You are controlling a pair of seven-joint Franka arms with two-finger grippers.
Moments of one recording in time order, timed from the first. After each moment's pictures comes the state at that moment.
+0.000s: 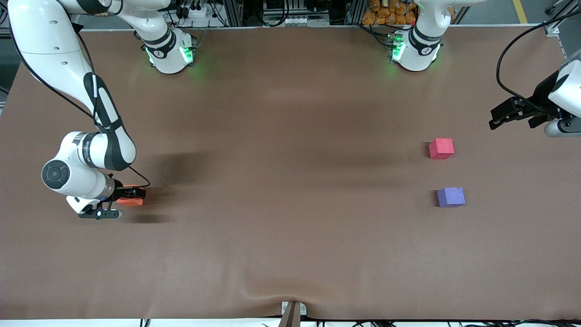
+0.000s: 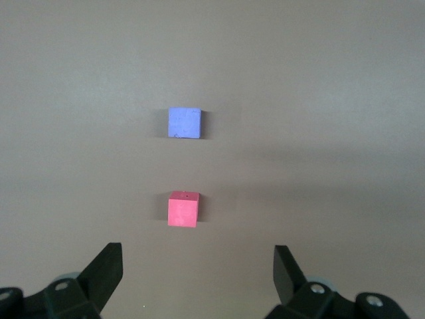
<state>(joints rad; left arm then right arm) -0.02 -0.03 -0.02 -1.65 -0.02 1.64 -0.08 0.02 0.58 -0.11 -1.87 0.04 2.37 -0.13</state>
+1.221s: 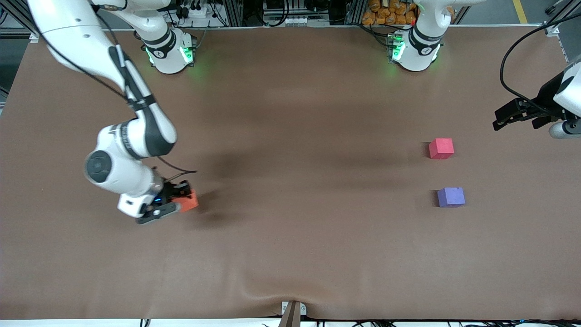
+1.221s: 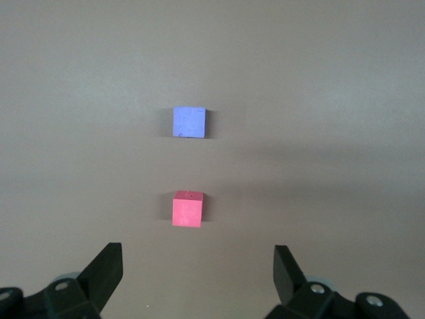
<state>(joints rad) 0.00 -0.02 -0.02 -1.65 -0.02 1.64 -0.07 0.12 0.52 0.16 -1.77 0.12 2.30 -0.22</state>
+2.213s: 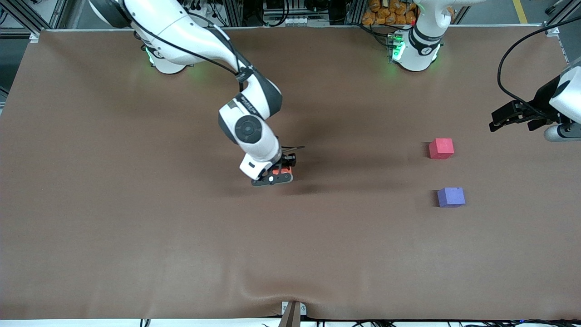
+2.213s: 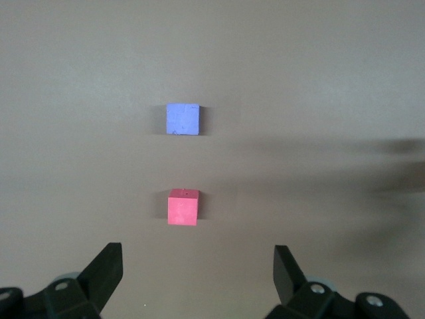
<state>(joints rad) 0.00 -0.01 -0.02 -1.66 -0.04 1.63 -0.04 0.58 0.71 0.16 -1.55 0.02 2.32 0.63</state>
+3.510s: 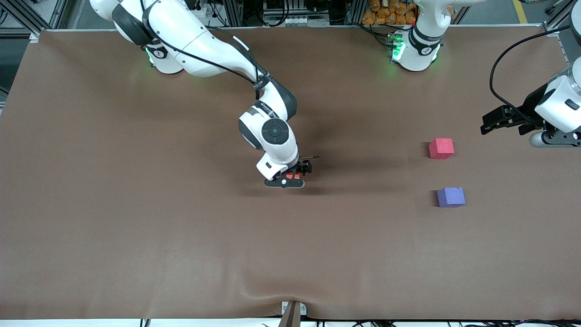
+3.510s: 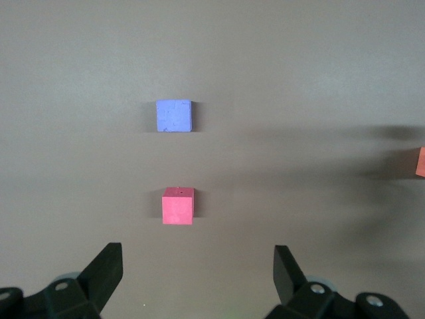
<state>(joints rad) -0.01 0.02 -0.04 -1.65 -0.04 1.63 -0.04 0.63 0.86 0.15 -1.37 -0.07 2.28 0.83</state>
